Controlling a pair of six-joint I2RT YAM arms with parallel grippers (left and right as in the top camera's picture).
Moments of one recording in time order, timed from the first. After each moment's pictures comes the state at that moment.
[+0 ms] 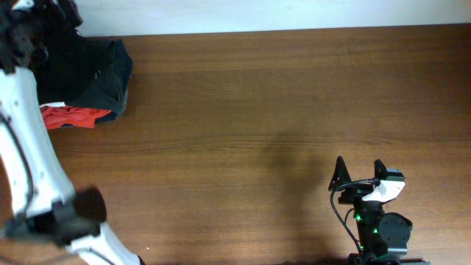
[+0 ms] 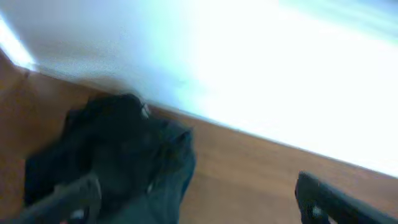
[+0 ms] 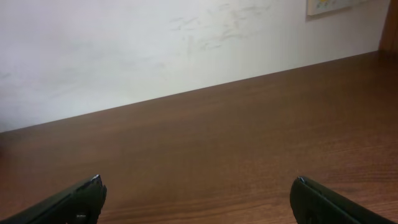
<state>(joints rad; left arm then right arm) 0.25 1.93 2.42 -1.03 0.15 -0.13 -0.10 0.02 0.01 -0.07 -0.07 0.21</state>
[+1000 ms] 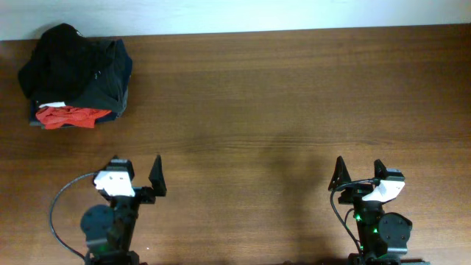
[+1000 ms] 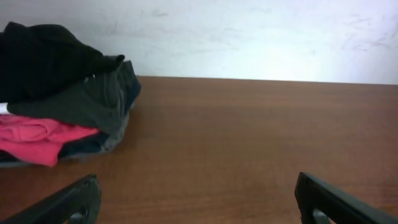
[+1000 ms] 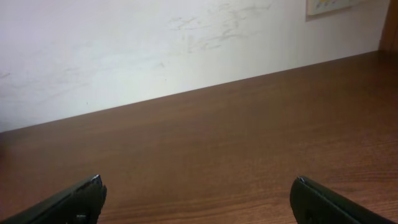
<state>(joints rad) 0.12 0.39 0.19 0.02 0.22 -0.05 -0.10 0.02 0.01 -0.07 -0.07 0.21</state>
